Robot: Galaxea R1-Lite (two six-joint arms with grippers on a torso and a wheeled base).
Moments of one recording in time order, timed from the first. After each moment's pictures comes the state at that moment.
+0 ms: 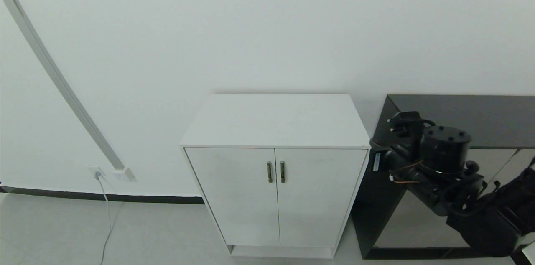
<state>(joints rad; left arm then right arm) 0.00 0.00 0.00 0.00 0.01 -0.01 0.48 1.88 -0.62 -1.16 -0.31 0.06</state>
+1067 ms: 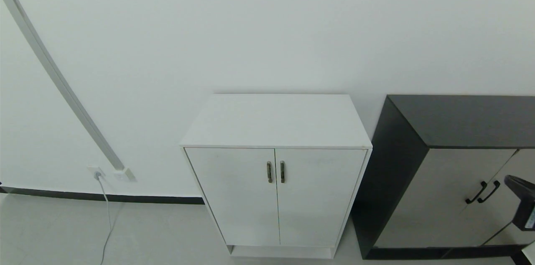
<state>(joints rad) 0.00 0.00 0.00 0.00 0.01 -0.01 0.20 1.06 -0.20 -0.68 -0.29 0.02</state>
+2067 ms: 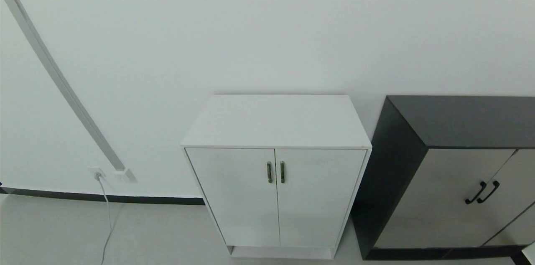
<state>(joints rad) 0.00 0.00 0.00 0.00 0.01 -0.01 0.22 0.17 -0.05 0.06 -0.06 0.02</state>
